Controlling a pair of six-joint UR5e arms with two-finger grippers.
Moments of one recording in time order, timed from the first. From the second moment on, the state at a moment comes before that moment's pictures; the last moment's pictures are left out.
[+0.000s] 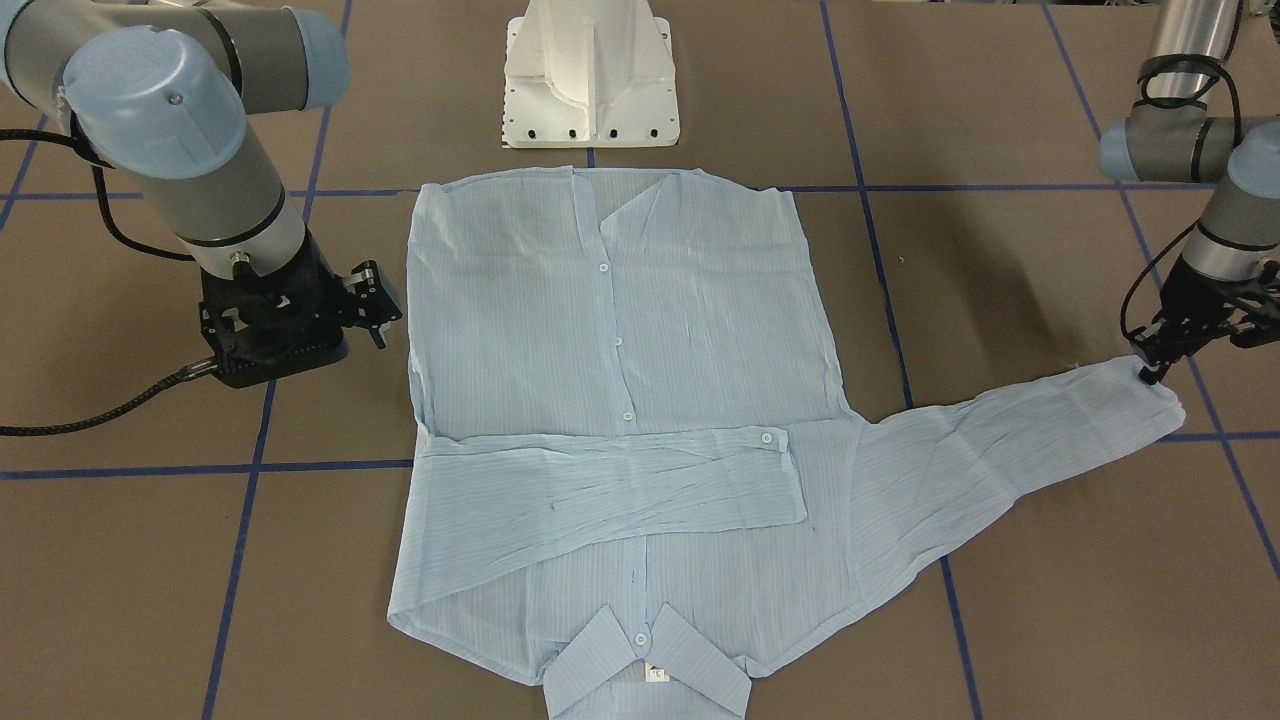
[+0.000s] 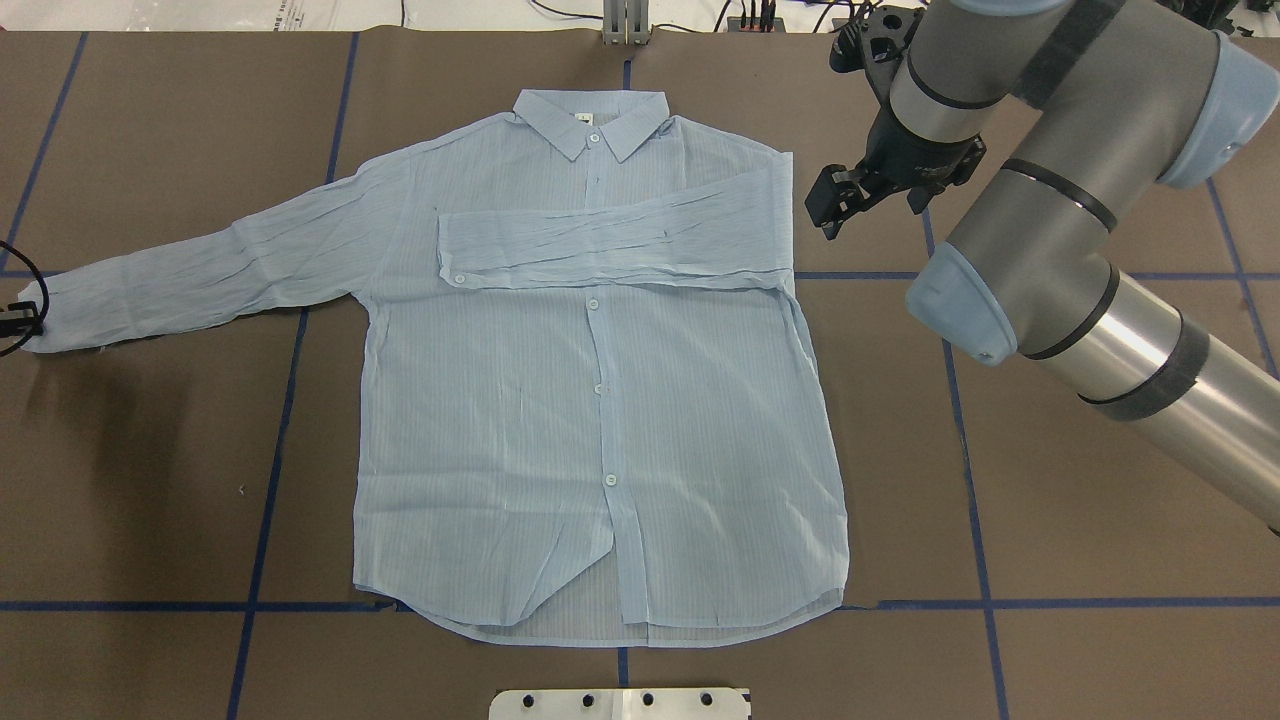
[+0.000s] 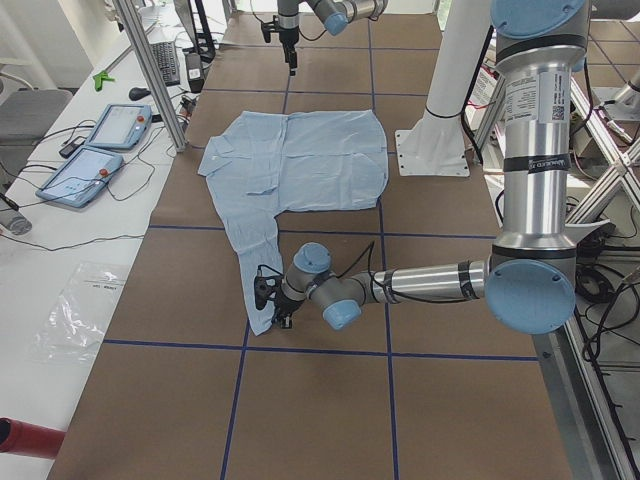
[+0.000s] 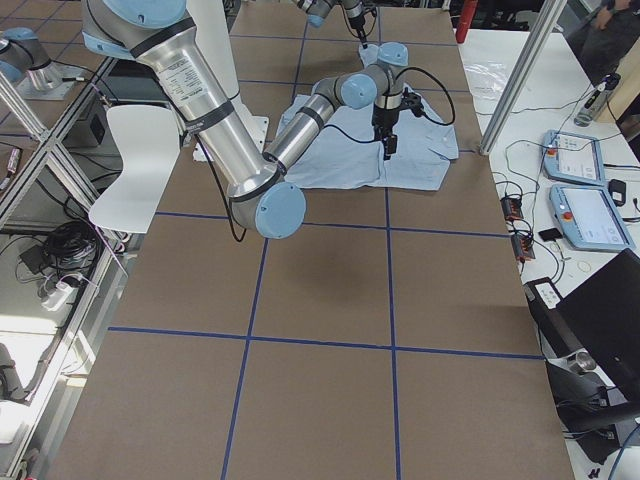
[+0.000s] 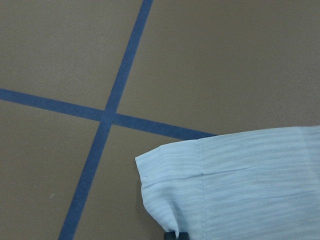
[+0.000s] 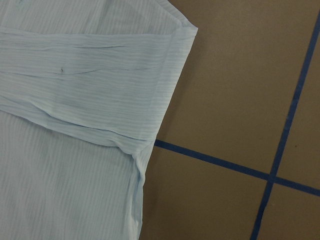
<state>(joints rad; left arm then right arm) -1.00 -1.50 -1.41 -2.54 -1.86 -1.06 0.88 -0.96 1.78 -1.82 2.09 0.57</state>
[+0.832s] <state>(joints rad) -1.07 -1.86 -1.84 -1.68 -1.87 -0.95 0.93 -1.20 1.91 -1.81 2.08 0.51</state>
